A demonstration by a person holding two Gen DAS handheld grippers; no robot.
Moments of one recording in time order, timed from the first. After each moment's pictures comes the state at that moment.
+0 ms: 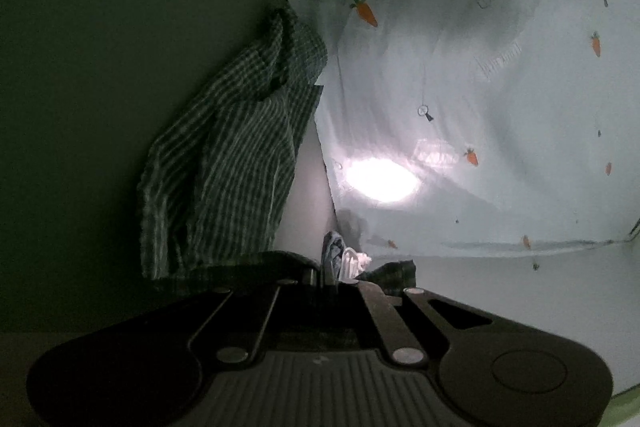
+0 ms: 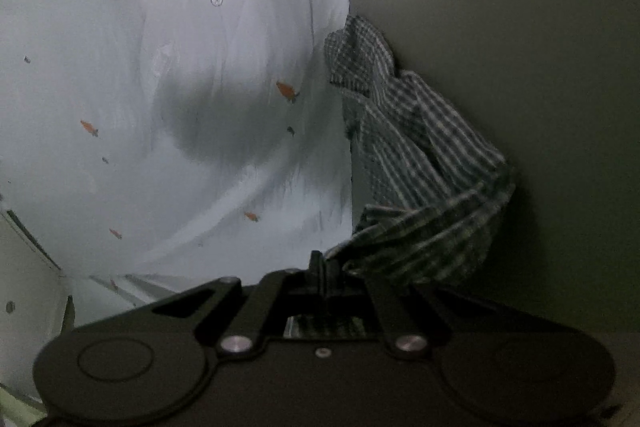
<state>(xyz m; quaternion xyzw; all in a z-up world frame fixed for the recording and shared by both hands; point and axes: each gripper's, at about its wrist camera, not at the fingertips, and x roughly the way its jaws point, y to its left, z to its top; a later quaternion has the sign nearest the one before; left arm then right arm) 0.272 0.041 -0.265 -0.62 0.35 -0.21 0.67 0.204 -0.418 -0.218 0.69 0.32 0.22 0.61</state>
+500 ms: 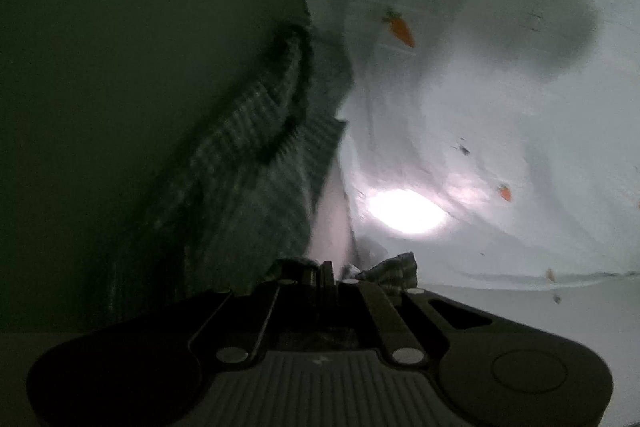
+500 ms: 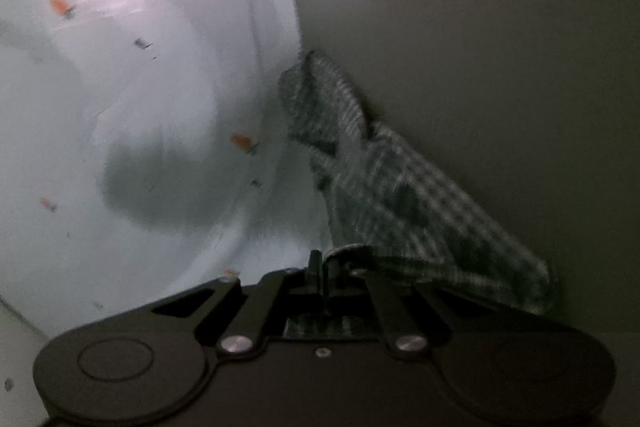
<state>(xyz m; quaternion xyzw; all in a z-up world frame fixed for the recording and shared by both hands) 0.385 0.056 -0.290 -0.61 0.39 -0.17 0.67 0.299 -0.413 -0.256 0.73 0.35 0.15 0.57</state>
